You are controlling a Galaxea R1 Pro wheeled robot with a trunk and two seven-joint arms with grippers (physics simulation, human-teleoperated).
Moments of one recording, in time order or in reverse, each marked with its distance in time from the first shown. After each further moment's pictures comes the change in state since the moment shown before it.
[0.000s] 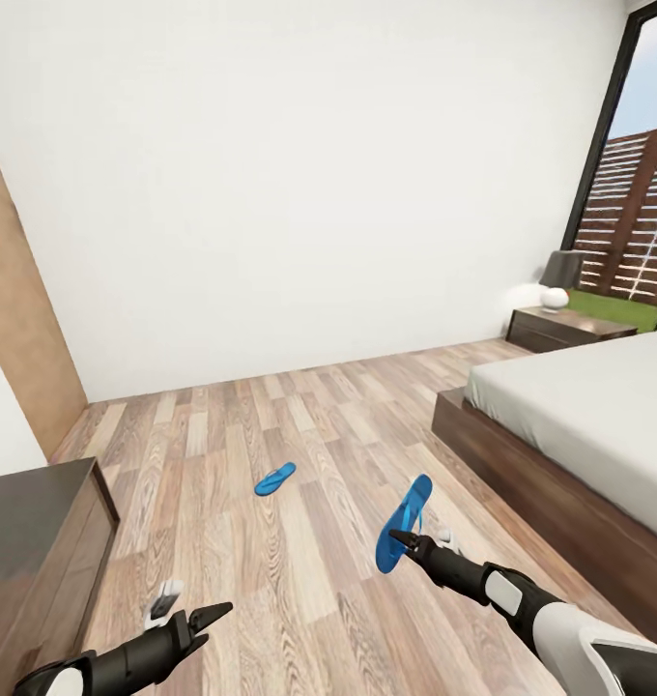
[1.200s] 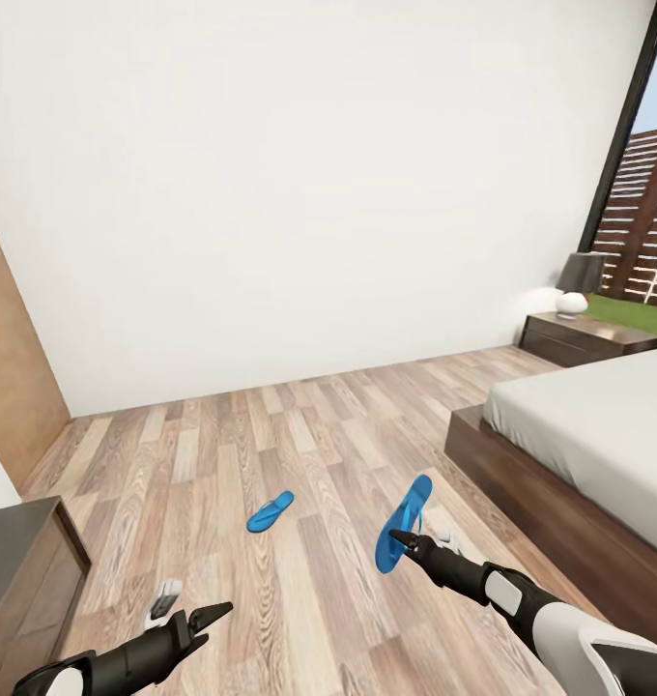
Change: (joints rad) left arm 0.000 0.000 0.000 0.000 0.000 0.001 -0.001; right arm 0.000 0.001 0.001 0.000 -0.001 0.001 0.001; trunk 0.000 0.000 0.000
